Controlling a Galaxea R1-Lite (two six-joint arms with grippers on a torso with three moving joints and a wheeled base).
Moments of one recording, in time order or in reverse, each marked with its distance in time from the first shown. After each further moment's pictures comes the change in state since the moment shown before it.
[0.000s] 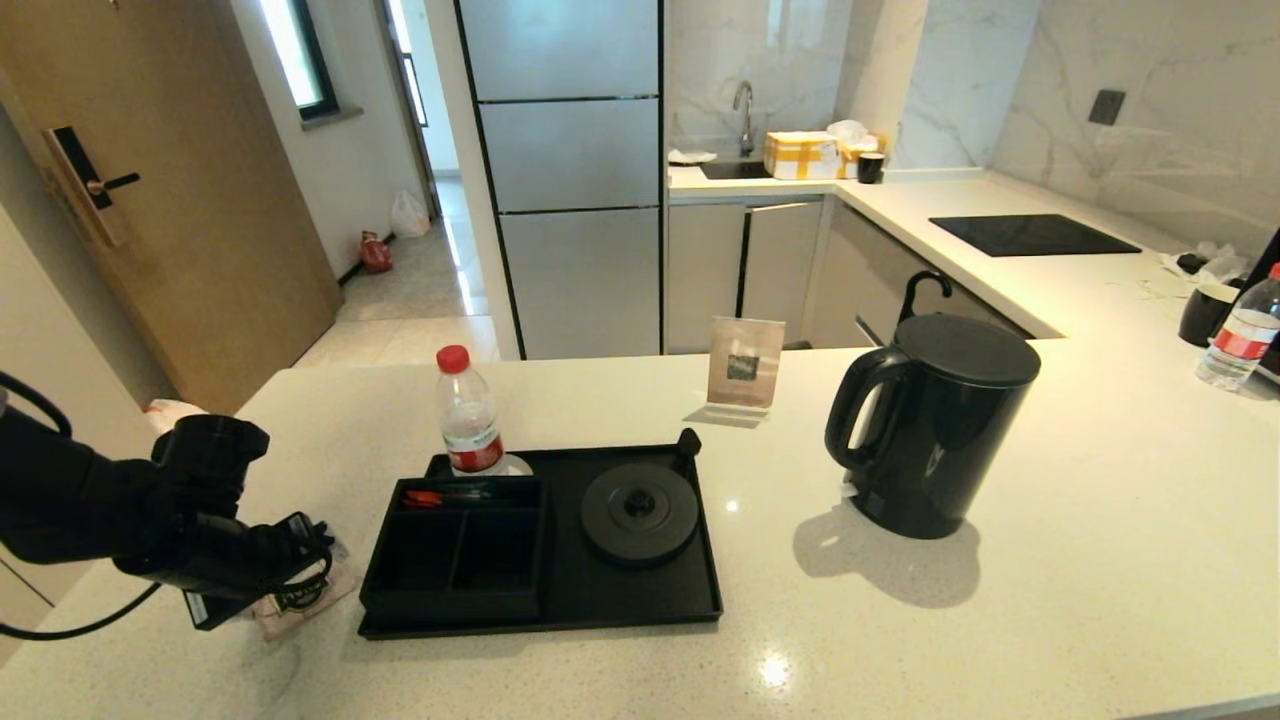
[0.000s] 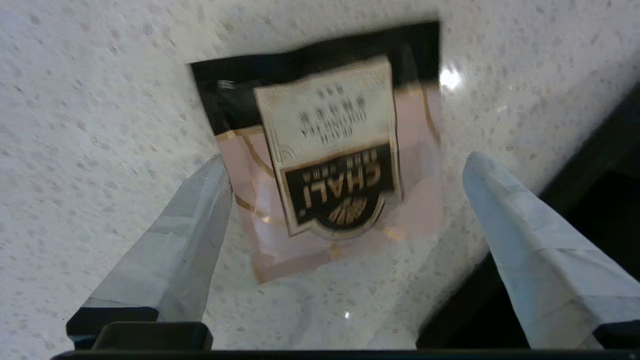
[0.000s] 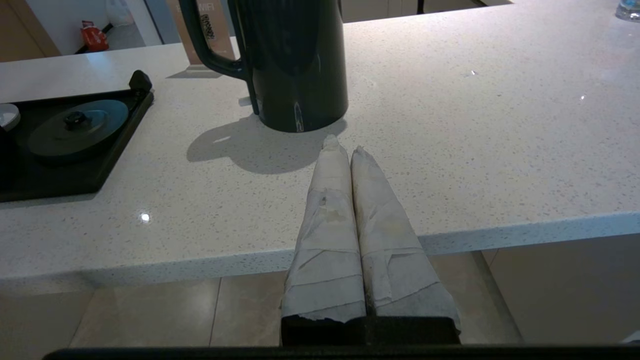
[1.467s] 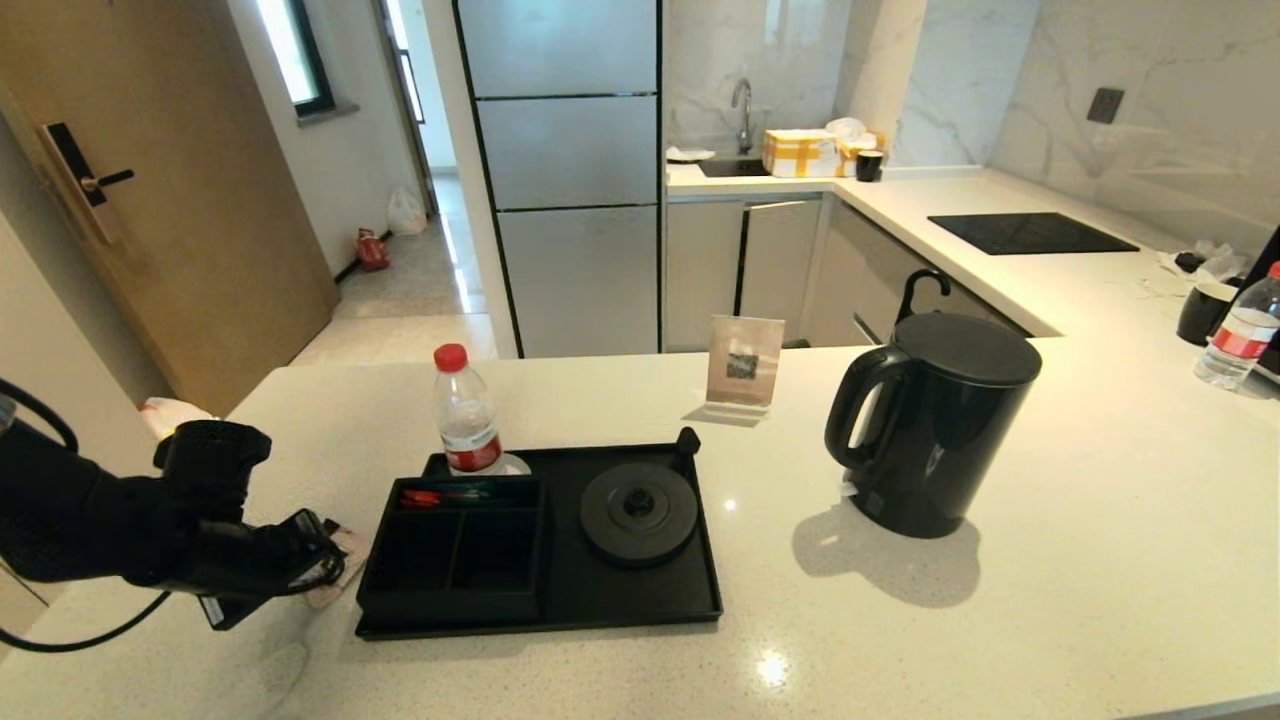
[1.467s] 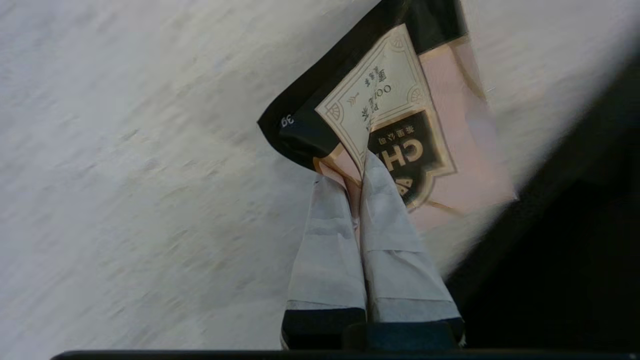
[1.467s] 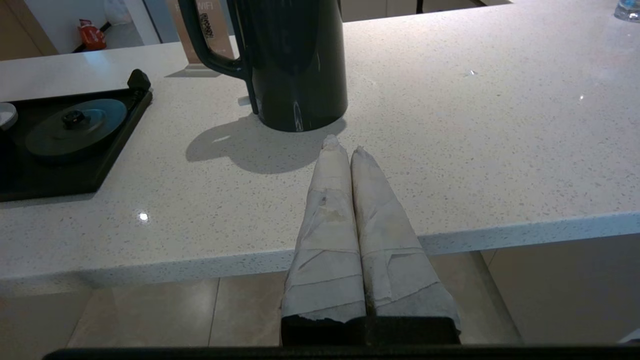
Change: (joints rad) left arm -0.002 -0.052 0.066 -0.168 -0.024 -0.054; right arm 0.000 0.000 0.000 0.000 0.000 -0.001
